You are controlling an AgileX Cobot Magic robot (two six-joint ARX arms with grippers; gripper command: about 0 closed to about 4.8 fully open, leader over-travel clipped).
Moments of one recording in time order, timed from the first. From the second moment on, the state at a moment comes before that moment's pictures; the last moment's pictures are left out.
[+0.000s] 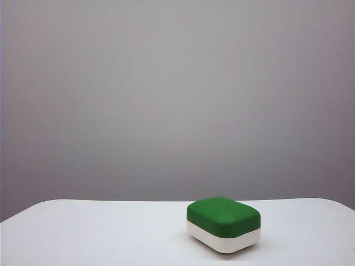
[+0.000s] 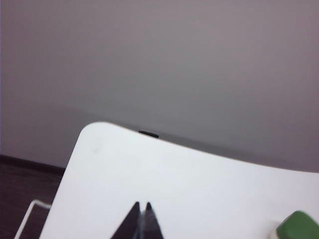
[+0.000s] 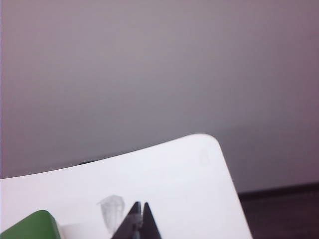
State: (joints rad) left arm -0.07 0.19 0.19 -0.14 0.04 -0.29; right arm 0.02 0.08 0.03 0.00 0.00 0.26
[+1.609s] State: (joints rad) left arm -0.54 1.06 0.69 -0.09 0.08 0.01; right arm 0.12 1.99 1.07 -0.16 -0.75 0.02
